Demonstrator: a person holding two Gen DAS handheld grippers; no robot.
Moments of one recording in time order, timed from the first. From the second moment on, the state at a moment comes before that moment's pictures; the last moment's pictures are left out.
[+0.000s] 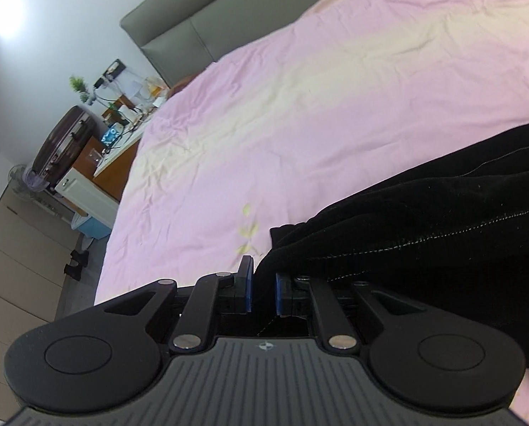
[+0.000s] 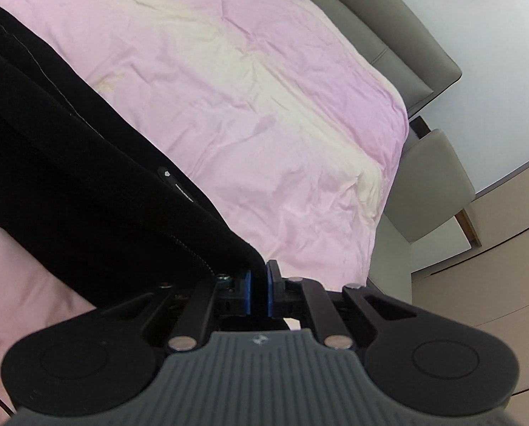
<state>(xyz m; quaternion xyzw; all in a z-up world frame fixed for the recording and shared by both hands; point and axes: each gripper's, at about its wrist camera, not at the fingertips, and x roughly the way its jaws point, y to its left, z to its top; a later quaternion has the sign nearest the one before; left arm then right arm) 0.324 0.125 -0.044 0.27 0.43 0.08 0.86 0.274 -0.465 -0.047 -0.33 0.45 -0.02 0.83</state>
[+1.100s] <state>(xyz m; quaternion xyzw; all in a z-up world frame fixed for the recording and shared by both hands) 0.430 0.159 -0.056 0.10 0.50 0.08 0.86 0.430 -0.469 -0.144 -0.29 0.51 -0.06 0.81</state>
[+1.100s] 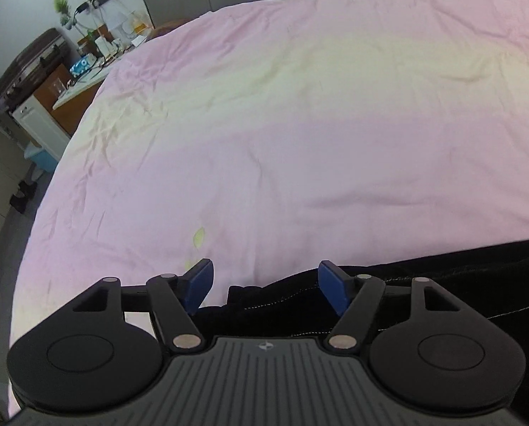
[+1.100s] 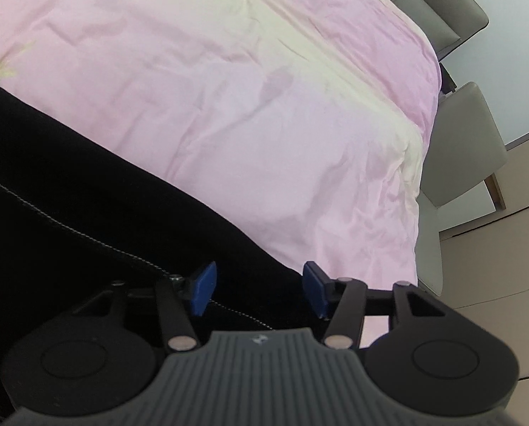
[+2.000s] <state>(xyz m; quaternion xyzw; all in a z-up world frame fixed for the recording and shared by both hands) 0.161 0.019 -0.124 0.08 0.46 -0.09 0.88 0.214 -0.229 -0.146 -0.01 0.46 0.15 0.88</state>
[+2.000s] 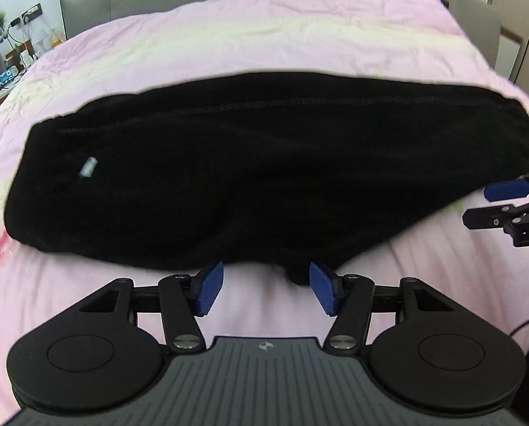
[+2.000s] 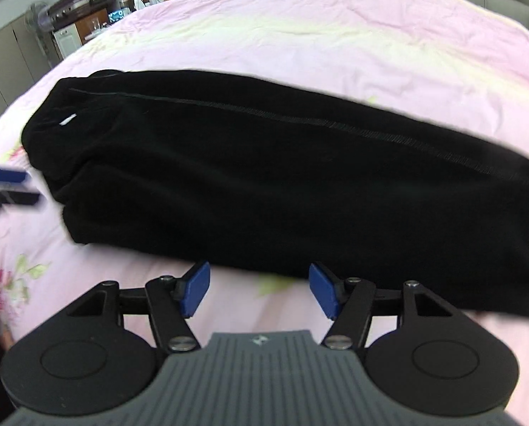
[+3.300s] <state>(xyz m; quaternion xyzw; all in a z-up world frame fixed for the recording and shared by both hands) 0.225 0.010 -0.100 0.01 0.50 -0.13 0.86 0.222 -0.214 -0.143 -0.19 0.37 0.25 0.87</state>
